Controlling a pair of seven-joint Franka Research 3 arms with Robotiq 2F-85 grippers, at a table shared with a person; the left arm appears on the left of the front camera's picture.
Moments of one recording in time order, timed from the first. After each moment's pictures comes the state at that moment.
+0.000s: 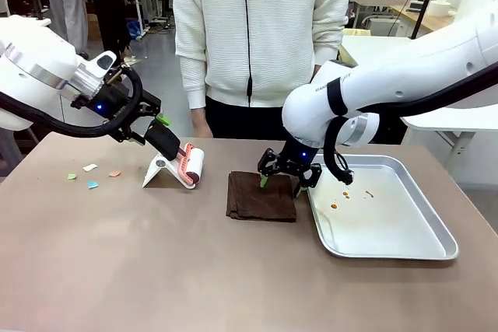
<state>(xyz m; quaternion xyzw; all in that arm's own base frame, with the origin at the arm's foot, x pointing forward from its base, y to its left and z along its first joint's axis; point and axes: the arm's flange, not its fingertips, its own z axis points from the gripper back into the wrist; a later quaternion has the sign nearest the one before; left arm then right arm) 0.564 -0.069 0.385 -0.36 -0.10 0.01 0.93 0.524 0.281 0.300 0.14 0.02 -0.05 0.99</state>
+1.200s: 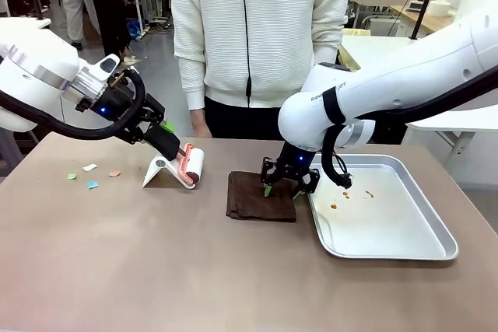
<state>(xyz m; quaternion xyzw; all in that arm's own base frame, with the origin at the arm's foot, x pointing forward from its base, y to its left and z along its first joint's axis) 0.564 -0.077 0.378 -0.39 -0.08 -0.02 0.92 0.519 0.287 0.294 0.11 0.02 -0.05 0.99</state>
